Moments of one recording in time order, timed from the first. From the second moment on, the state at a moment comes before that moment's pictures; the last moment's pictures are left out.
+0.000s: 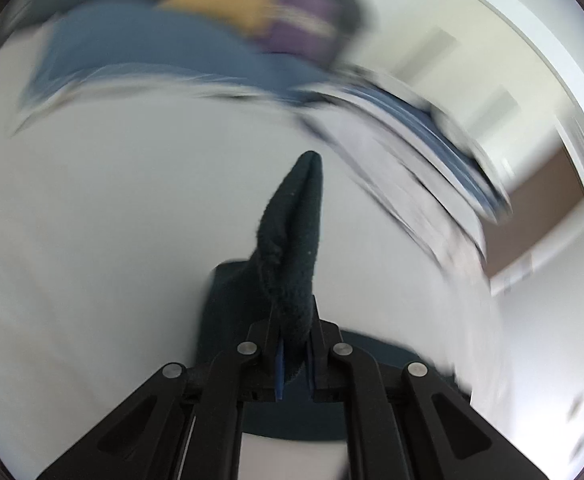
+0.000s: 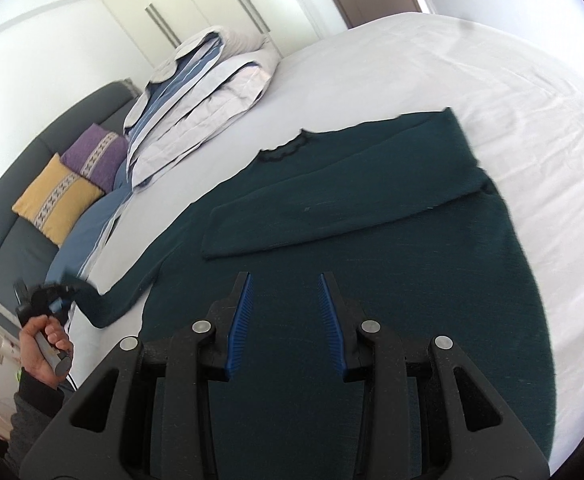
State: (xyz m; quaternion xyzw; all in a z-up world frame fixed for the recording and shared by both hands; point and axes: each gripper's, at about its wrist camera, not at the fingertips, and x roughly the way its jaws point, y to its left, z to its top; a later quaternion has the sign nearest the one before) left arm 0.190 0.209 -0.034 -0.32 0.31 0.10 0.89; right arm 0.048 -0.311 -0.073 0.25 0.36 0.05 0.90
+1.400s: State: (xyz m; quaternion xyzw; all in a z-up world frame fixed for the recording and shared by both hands) left arm 0.167 0.078 -0.082 -0.21 0.38 -0.04 0.90; right arm 0.260 -0.231 -0.110 0.15 0.46 0.10 0.87
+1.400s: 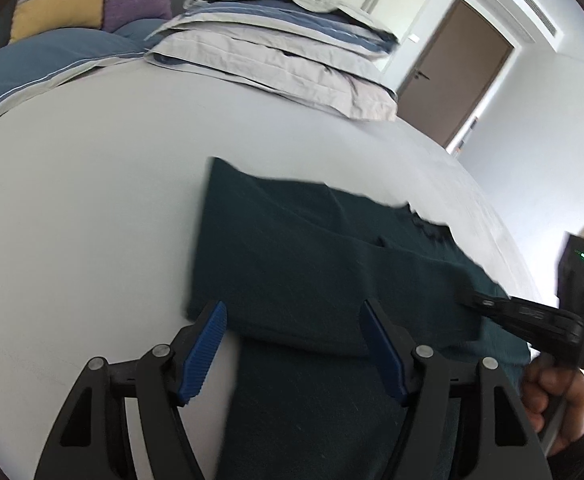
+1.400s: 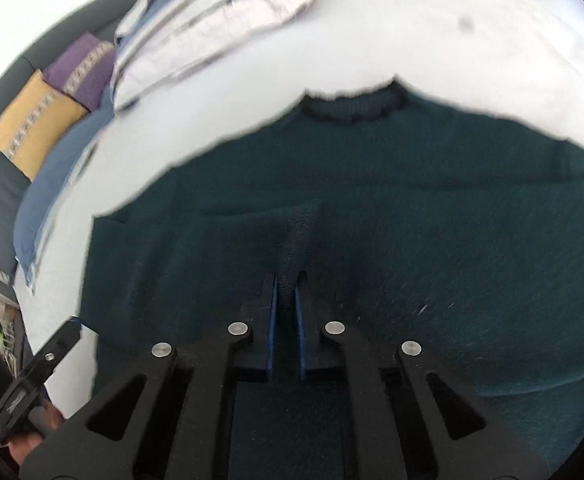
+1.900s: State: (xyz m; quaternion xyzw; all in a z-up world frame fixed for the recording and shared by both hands) left arm 0.247 0.091 -0.084 -0.16 0.40 0.02 0.90; right arm 0.241 -0.344 -0.117 0.20 0.43 0.06 0.88
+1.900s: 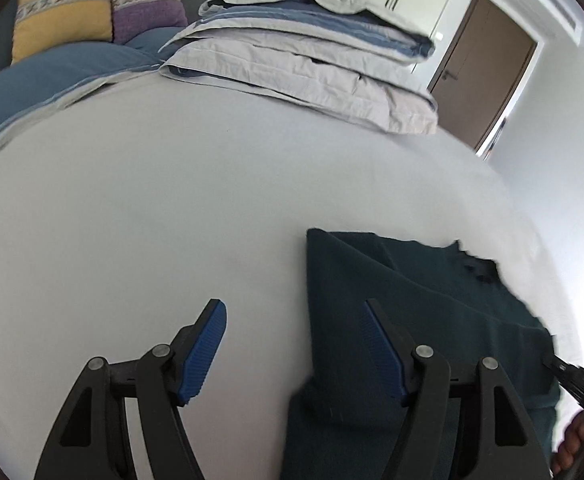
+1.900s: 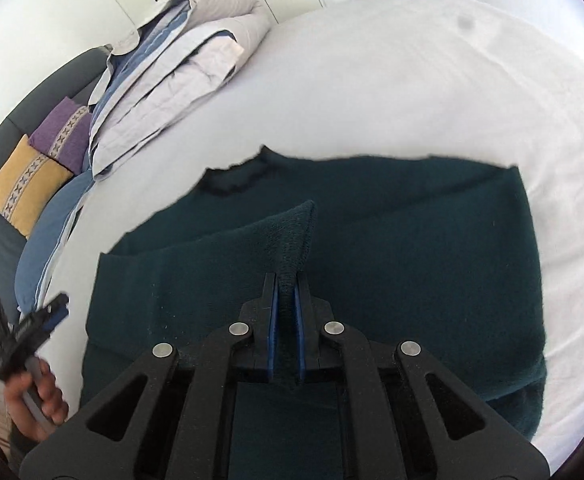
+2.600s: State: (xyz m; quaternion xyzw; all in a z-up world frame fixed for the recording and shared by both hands) left arm 0.348 0.055 -0.125 -0.03 0.45 0.01 0.89; right arm 0.239 -0.347 -0.171 0.21 0.43 0.04 0.88
